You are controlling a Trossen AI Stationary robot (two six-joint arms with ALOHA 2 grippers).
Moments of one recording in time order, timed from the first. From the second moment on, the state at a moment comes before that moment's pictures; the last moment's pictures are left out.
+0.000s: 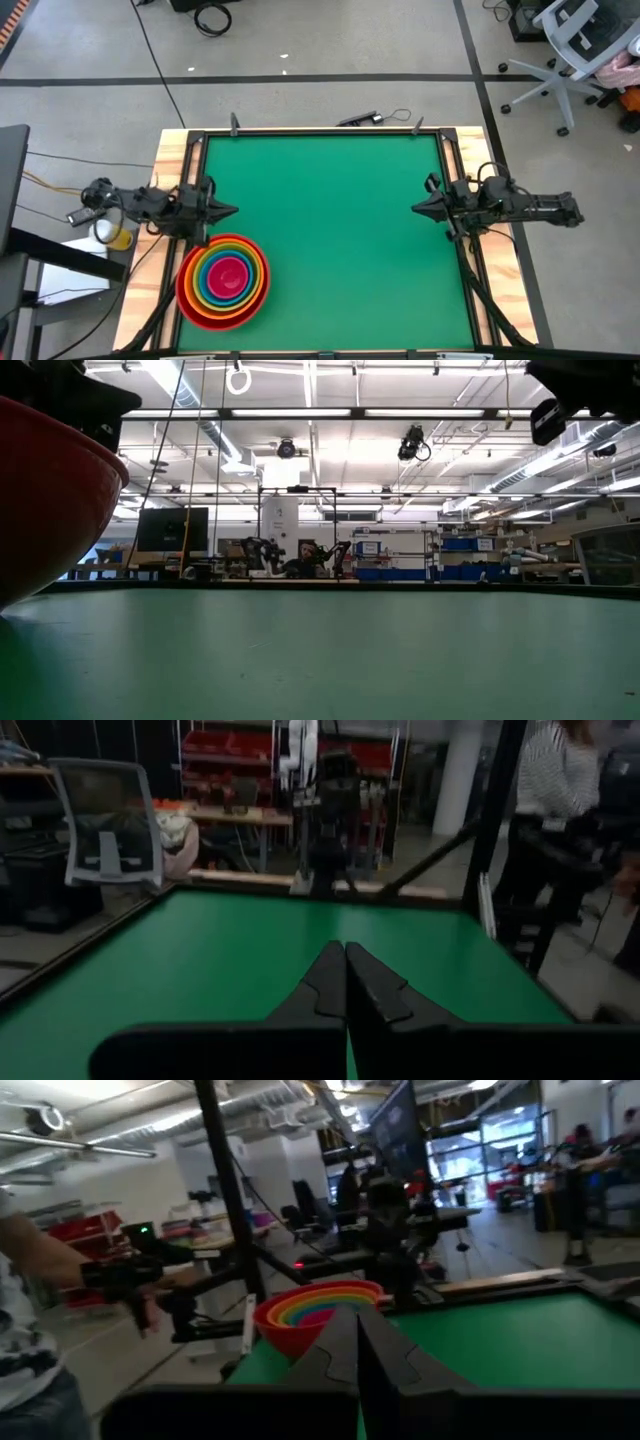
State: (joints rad) left arm -0.35 0.01 0.24 -0.21 -0.39 -0.08; right arm 0.01 0.10 0.20 0.06 -0.14 0.23
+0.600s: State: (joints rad) left arm -0.33 0.01 0.01 0.06 -0.39 -0.16; right arm 0.01 0.08 0.01 0.31 -0.12 0.24
